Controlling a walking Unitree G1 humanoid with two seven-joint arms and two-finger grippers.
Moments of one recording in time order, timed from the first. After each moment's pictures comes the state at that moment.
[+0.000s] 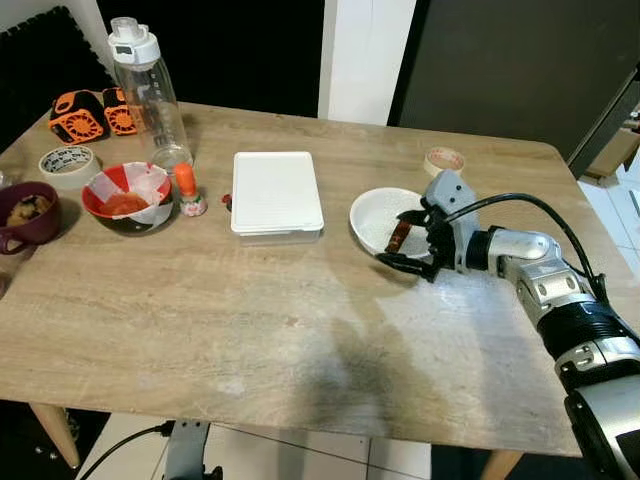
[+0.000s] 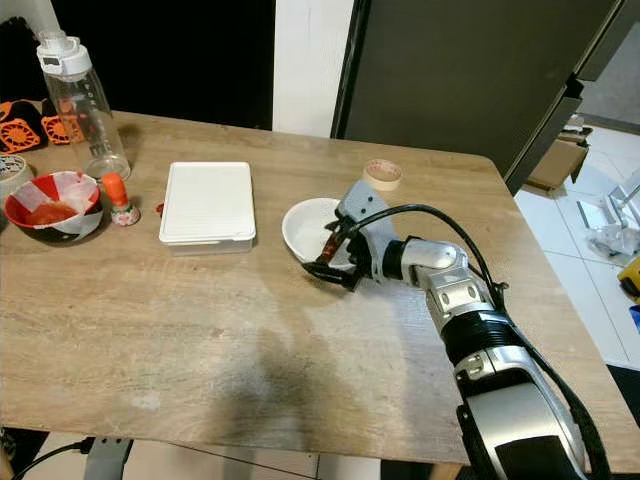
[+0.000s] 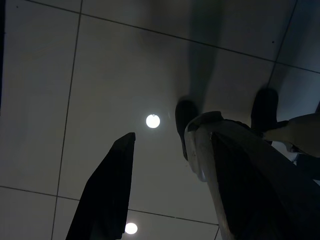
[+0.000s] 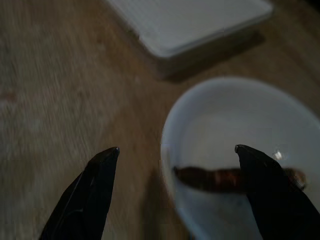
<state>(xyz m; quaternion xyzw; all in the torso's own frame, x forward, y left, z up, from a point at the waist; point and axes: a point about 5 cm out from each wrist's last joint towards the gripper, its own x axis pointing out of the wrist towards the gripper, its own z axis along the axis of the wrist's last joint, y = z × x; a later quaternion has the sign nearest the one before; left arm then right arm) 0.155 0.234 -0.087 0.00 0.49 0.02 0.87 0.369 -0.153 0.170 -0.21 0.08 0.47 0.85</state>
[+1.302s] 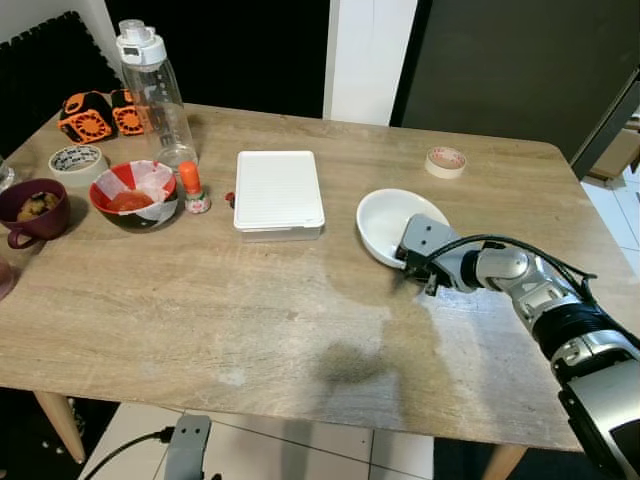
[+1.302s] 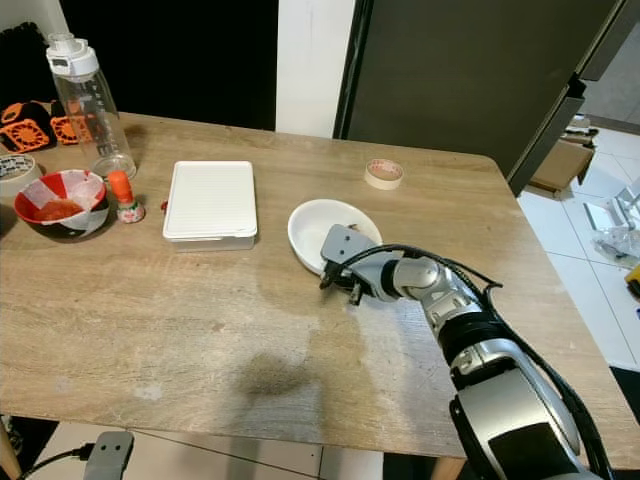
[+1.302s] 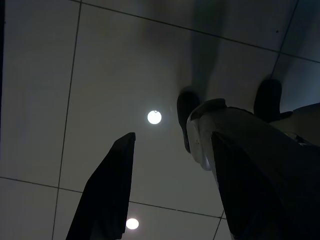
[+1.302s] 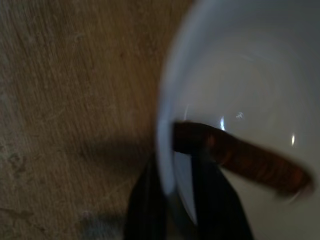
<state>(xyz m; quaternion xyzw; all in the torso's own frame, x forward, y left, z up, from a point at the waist) 0.148 0.235 -0.089 0.00 0.50 0.01 0.87 0.376 -0.158 0.145 -0.37 0.12 0.42 0.82</state>
